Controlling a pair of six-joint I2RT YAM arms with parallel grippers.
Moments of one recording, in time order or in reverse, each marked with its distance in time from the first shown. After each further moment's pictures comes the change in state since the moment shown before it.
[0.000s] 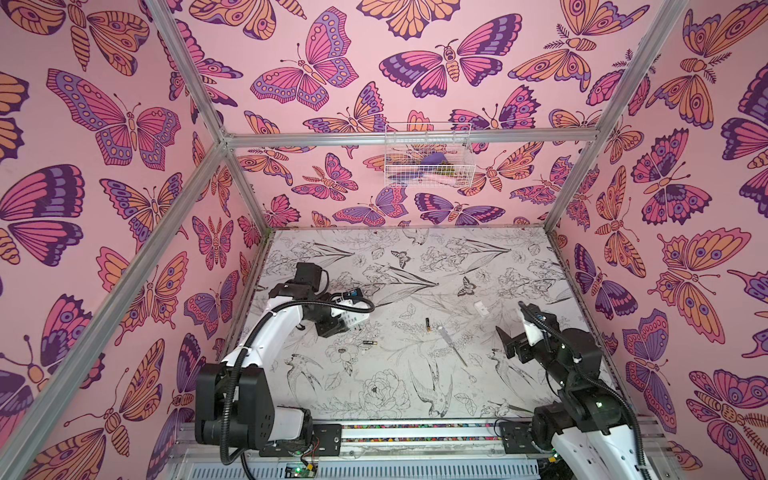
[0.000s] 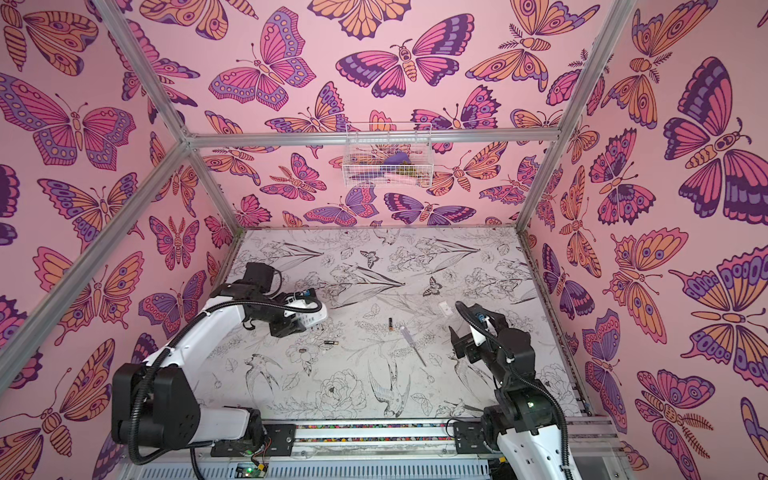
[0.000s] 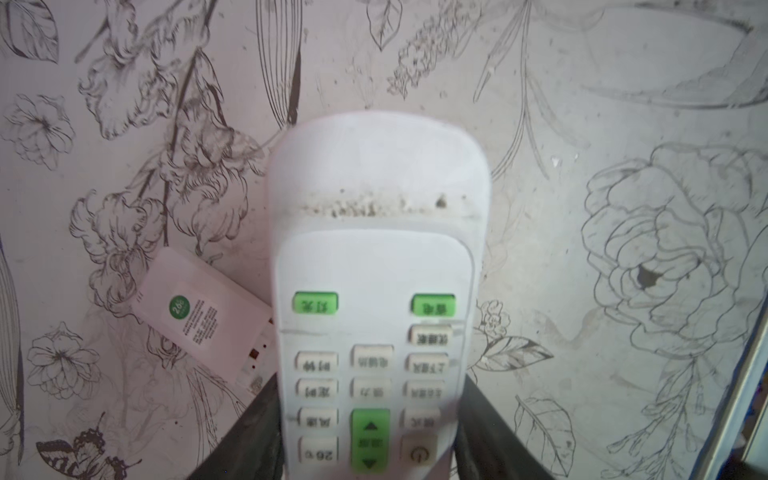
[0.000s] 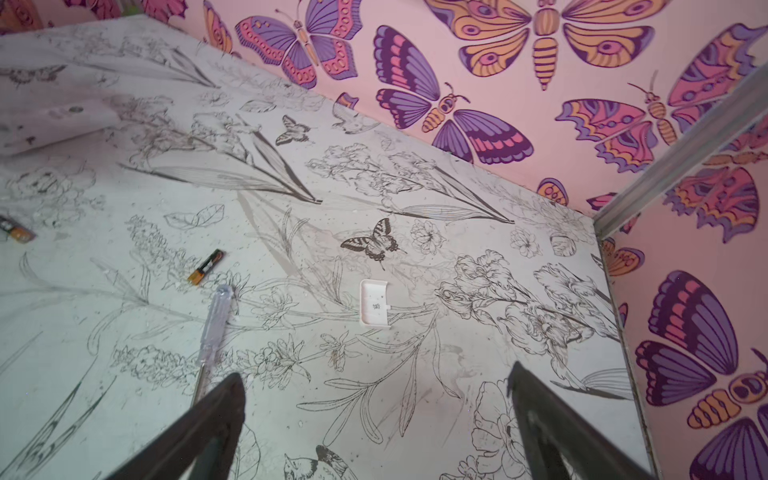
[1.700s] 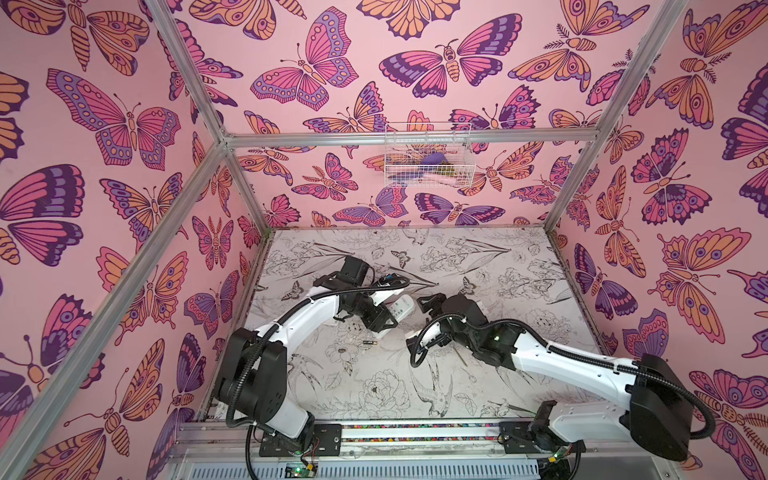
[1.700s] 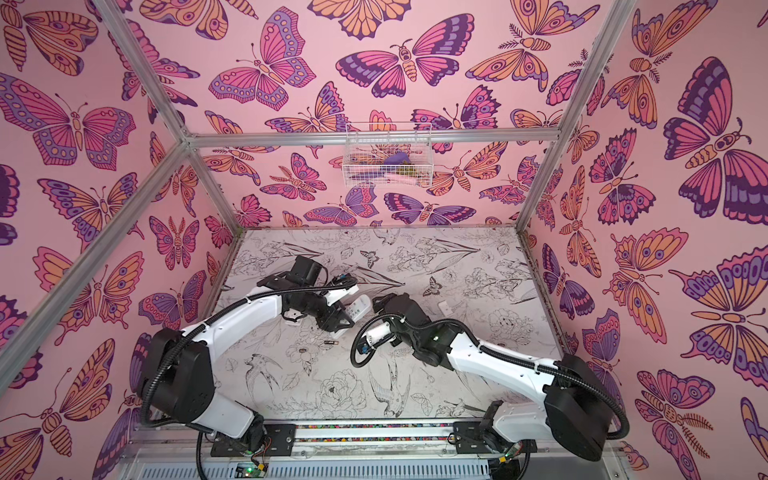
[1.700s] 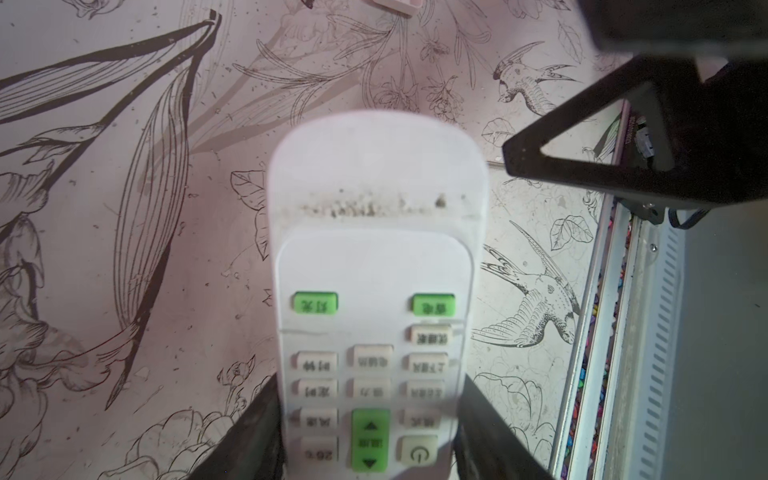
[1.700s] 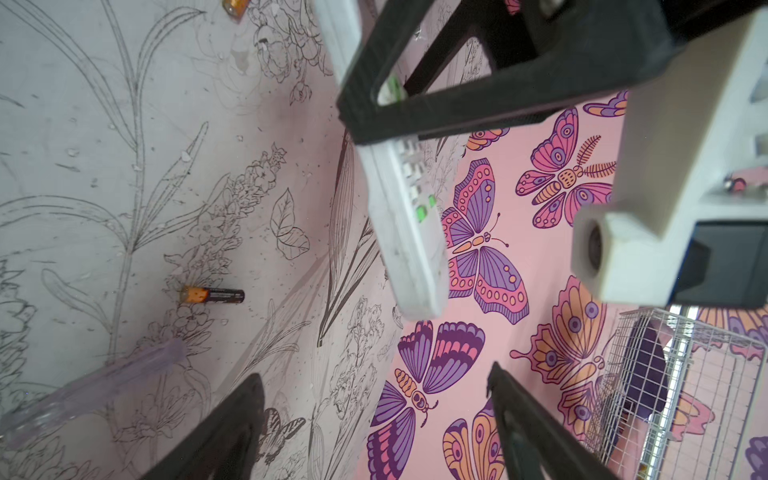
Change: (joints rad) left arm -0.306 0.164 0.072 0.180 0.203 -0.540; right arm 0.690 0.949 0.375 0.375 0.330 -1.137
